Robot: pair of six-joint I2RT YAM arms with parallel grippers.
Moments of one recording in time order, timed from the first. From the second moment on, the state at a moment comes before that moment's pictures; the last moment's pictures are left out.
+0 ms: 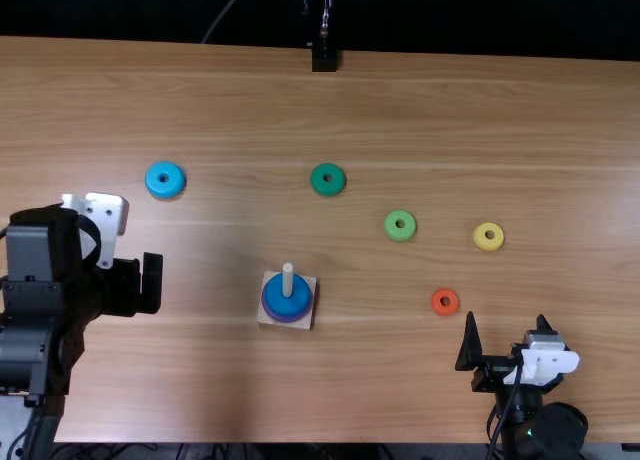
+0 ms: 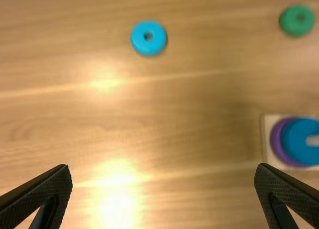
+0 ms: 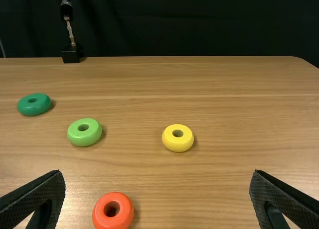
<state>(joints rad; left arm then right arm) 0.00 1.11 1.19 -0.99 0.05 0.06 -0.05 0.01 0.08 -0.26 -0.02 -0.04</state>
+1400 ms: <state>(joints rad) -0.01 2.04 1.73 -0.97 0.06 0.10 -0.05 0.01 0.08 -0.26 -0.02 -0.04</state>
